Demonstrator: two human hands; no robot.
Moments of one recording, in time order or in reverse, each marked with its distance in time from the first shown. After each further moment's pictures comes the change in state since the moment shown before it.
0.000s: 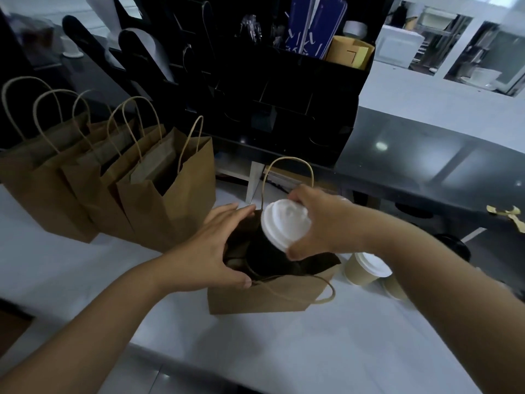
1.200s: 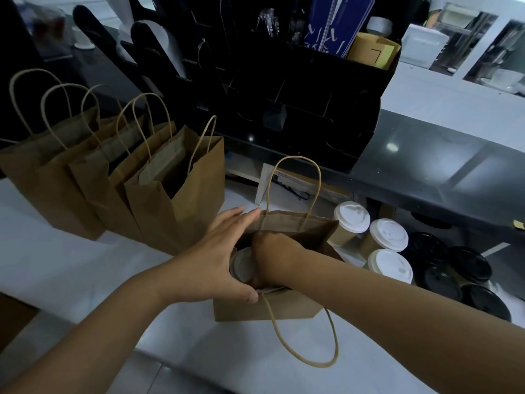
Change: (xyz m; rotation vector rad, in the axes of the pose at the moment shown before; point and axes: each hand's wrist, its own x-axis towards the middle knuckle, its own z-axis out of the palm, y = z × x) left_hand 0.002 -0.012 -0.005 -0.003 -0.014 -0.032; right_hand 0.082 -0.032 0.086 -0.447 -0.250 -0.105
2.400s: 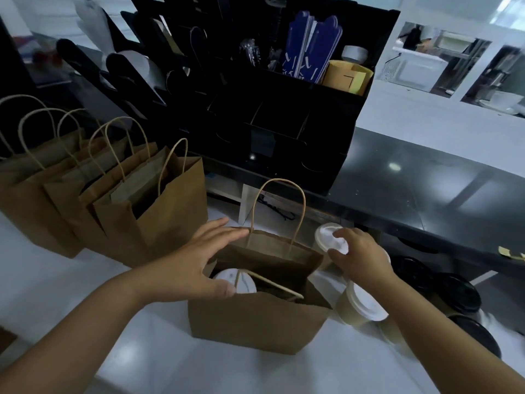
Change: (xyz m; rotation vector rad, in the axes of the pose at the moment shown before) left_hand 0.037 0.012 0.002 0.018 -0.006 0.026; right_hand -0.045 0.194 0.047 0.443 0.609 0.450
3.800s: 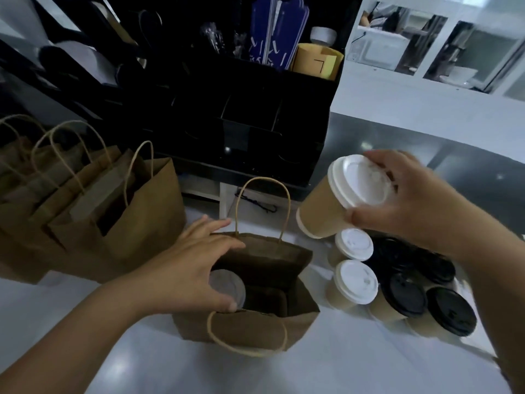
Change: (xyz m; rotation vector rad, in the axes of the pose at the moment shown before) left_hand 0.019 0.029 -0.008 0.305 -0.089 -0.068; right_hand -0.049 -0.059 -0.143 0.166 0.087 -0.134
